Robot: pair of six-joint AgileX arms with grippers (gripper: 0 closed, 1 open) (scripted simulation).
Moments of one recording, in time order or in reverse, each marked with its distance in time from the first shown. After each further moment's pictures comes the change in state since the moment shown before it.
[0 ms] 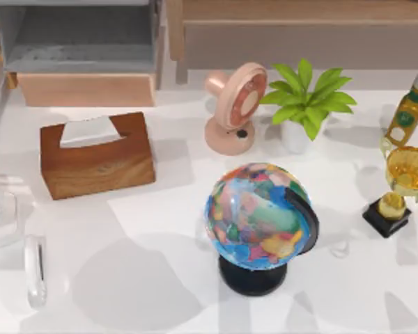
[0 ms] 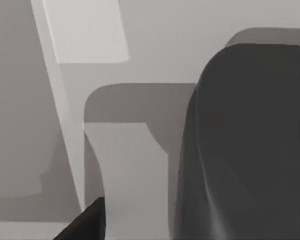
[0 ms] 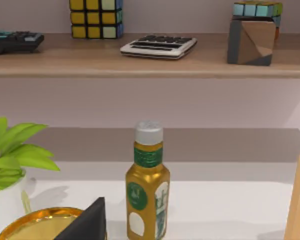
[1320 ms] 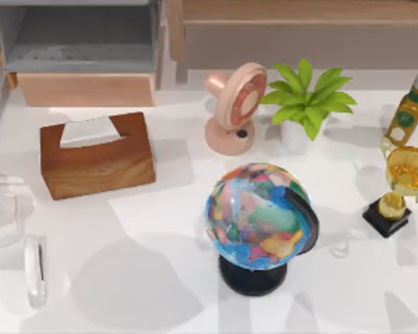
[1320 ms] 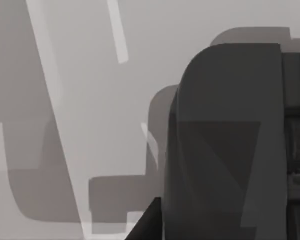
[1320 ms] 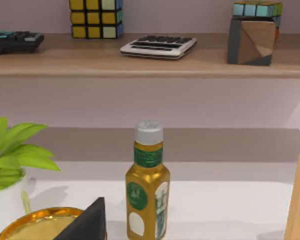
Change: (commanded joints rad) left arm 0.000 0.000 0.000 0.000 0.000 0.000; right arm 0.000 0.000 0.000 0.000 0.000 0.000
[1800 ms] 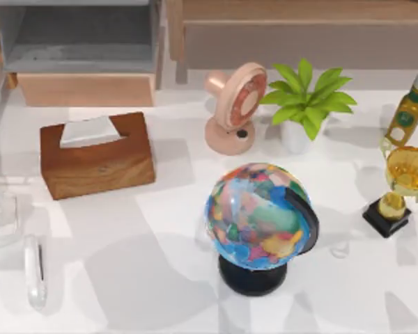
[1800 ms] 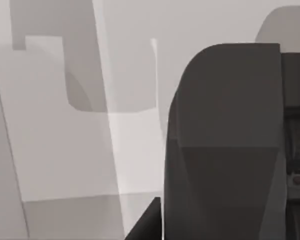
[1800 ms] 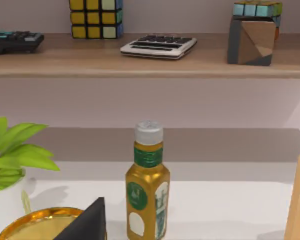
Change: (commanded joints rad) left arm 0.011 -0.161 -0.090 0.006 -0.020 -0.048; right arm 0.000 0.000 0.000 0.000 0.000 0.000
